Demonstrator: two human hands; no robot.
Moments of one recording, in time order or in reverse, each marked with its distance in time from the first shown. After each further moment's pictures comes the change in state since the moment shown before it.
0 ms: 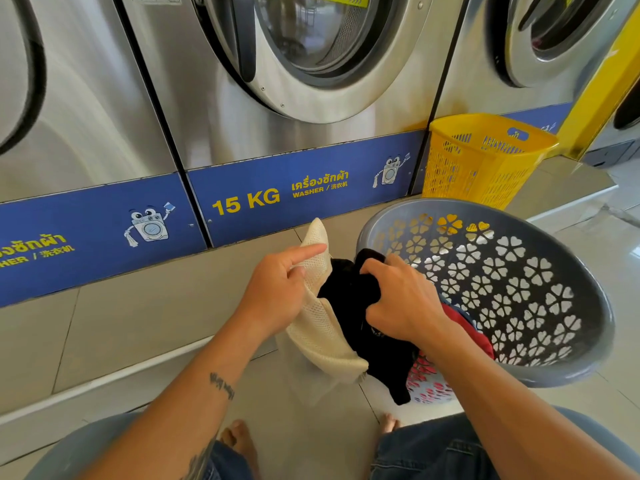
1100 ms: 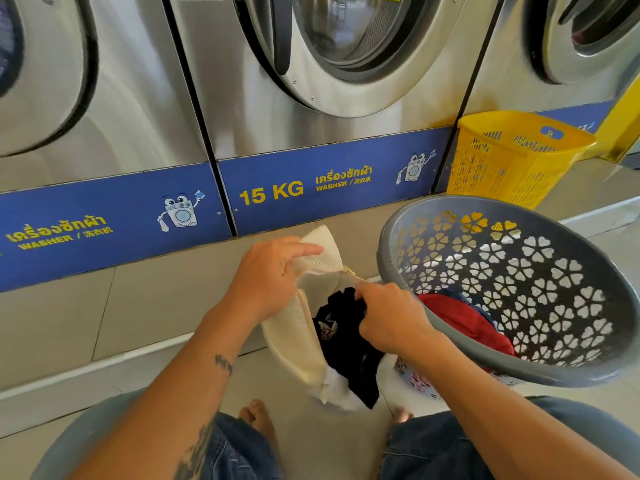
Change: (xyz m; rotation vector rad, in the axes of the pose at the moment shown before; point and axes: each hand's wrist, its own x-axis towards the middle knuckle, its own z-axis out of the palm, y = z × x) left_hand -0.006 -0.029 -0.040 0.365 0.086 0.226; right_hand -0.012 -0.037 0.030 -0.018 -0.178 -0.044
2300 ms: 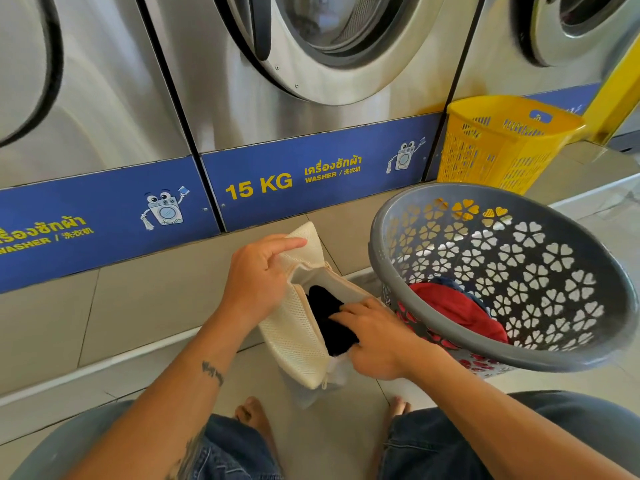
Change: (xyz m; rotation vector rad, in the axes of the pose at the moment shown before) left_hand 0.000 -0.007 0.019 -0.243 0.115 -0.159; right_hand -0.001 0.032 0.053 -0.019 -0.273 -0.237
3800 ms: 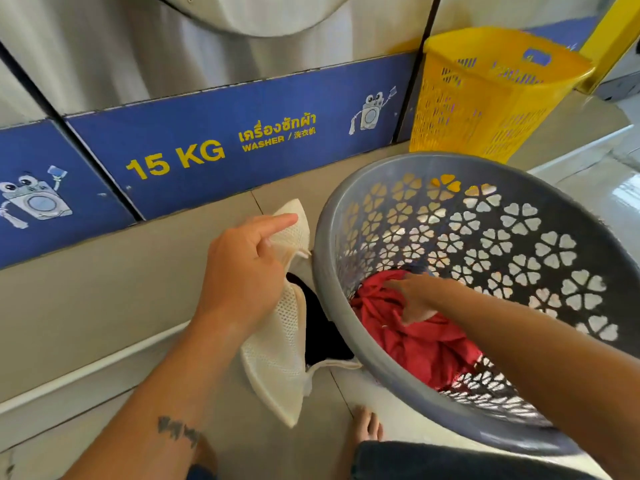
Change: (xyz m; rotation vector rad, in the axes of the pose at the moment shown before) left_hand 0.066 0.037 0.101 0.018 -0.036 -0.118; right_hand 0.083 0.237 -0.009 -0.284 -0.424 0.436
